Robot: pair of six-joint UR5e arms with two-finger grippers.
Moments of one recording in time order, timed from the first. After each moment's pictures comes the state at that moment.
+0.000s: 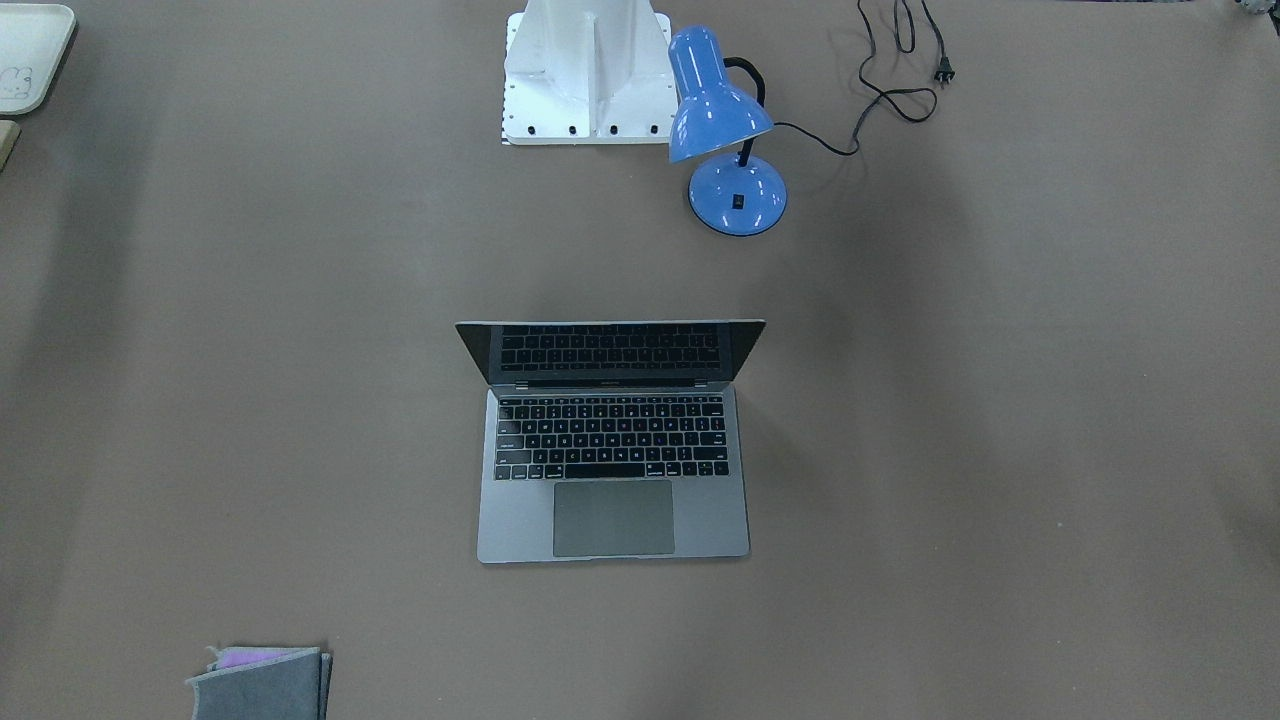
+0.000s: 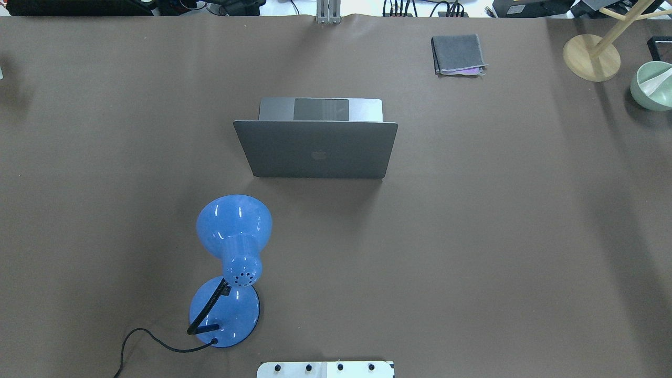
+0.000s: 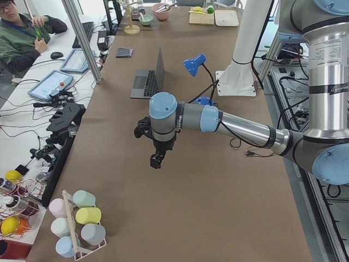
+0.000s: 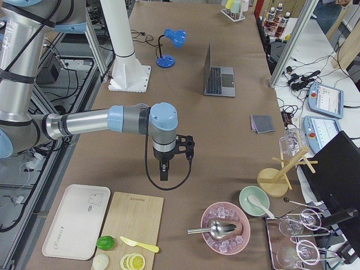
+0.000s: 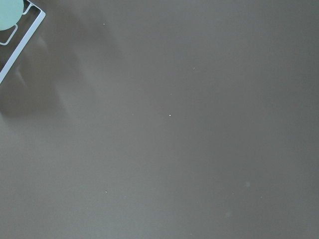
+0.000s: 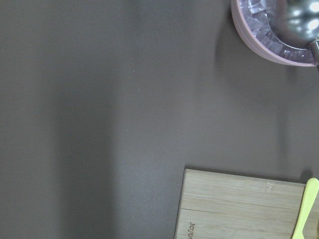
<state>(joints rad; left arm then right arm) -1.56 -1.45 -1.98 -1.37 -2.34 0.39 1.59 -1.90 2.08 -1.82 2.29 -0.15</state>
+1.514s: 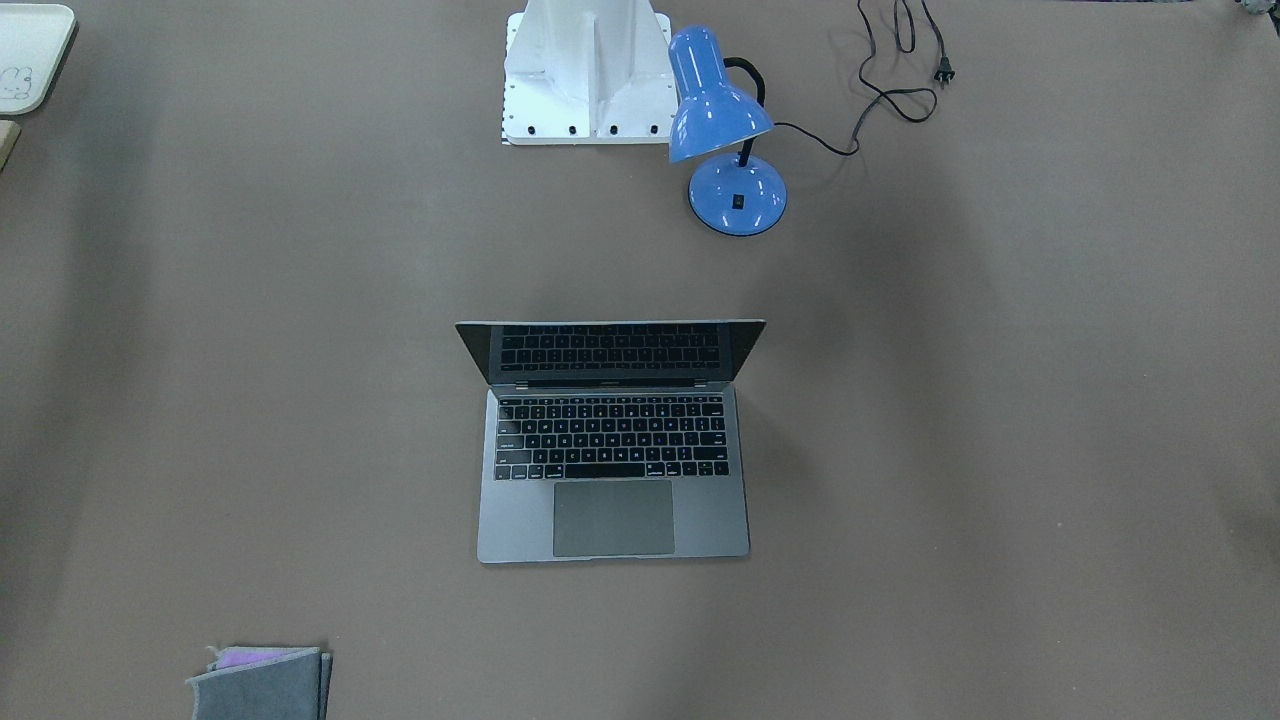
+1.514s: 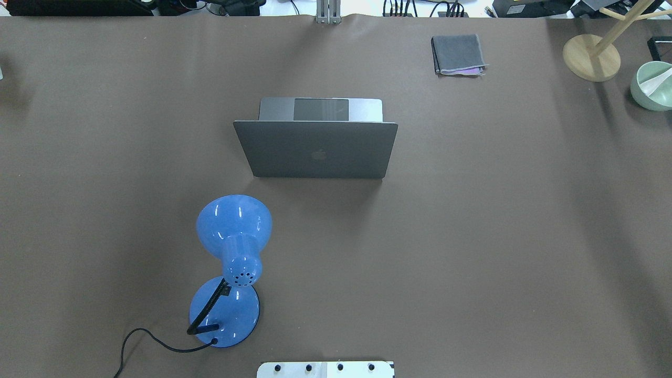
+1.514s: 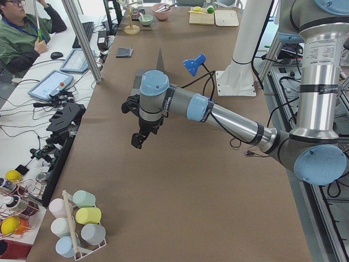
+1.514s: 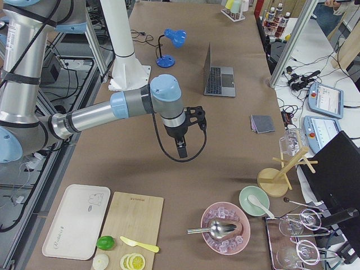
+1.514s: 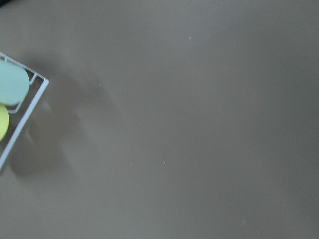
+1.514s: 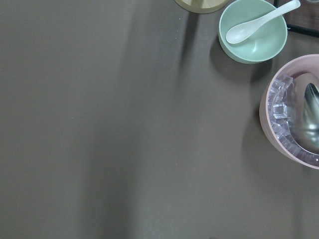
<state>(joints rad) -1.56 -1.56 -1.97 -1.53 -2.35 0.38 1.60 -1.83 2.16 -1.68 2.34 -0.09</state>
